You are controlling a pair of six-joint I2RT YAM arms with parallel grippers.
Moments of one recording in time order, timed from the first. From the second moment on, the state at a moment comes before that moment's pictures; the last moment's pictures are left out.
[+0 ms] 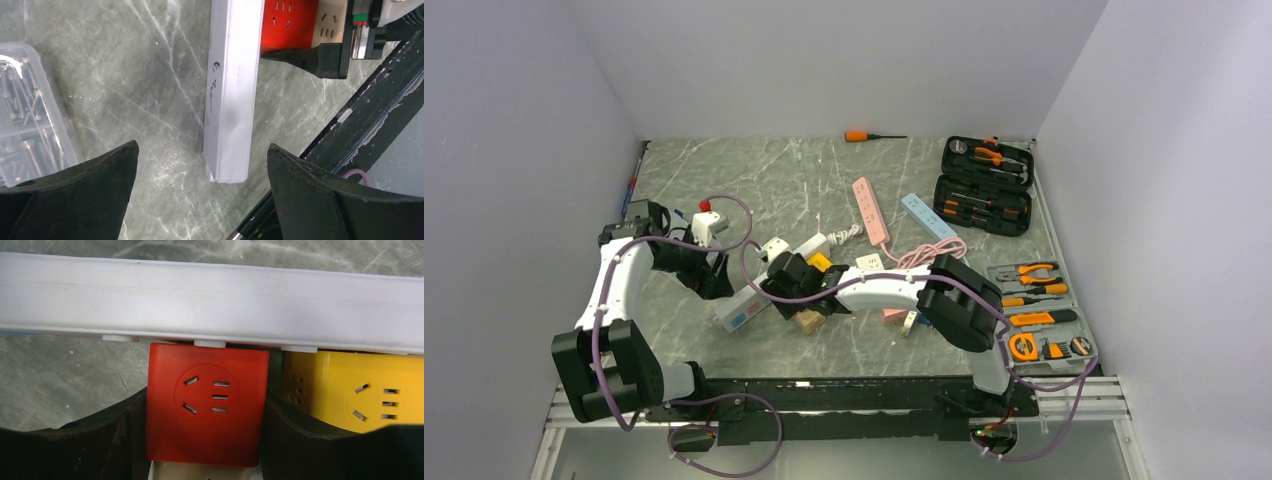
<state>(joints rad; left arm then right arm) 0.23 1.28 0.97 -1.05 0.70 0.82 1.14 1.98 1.30 -0.16 0.24 0.27</state>
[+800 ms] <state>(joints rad) 0.09 1.21 0.84 -0.86 0.71 0.74 1.02 1.93 1.30 -0.19 0.11 0.31</state>
